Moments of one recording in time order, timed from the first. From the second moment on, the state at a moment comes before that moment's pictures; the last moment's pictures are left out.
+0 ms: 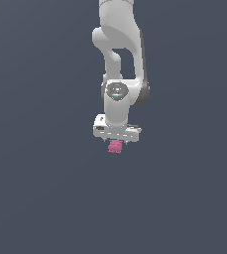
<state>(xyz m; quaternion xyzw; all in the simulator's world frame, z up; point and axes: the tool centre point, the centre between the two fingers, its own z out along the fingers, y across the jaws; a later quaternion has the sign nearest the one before) -0.027 0.013 0.086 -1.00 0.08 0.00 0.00</state>
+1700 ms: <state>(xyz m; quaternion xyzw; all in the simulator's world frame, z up) -0.030 0.007 0.059 -1.00 0.08 0.00 0.00</state>
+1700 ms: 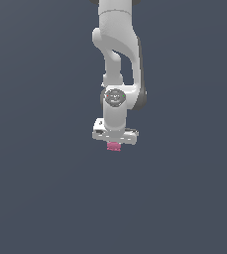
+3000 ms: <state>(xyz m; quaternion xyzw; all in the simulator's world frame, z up) -0.042 -0.061 0.309 -1.00 0.08 0.00 0.00</state>
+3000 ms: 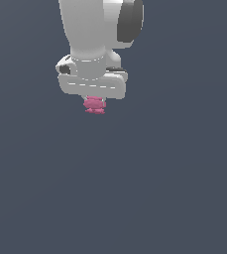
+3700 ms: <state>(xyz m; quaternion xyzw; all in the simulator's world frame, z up) -0.042 -0.084 0.391 -1.00 0.08 0.00 0.00</state>
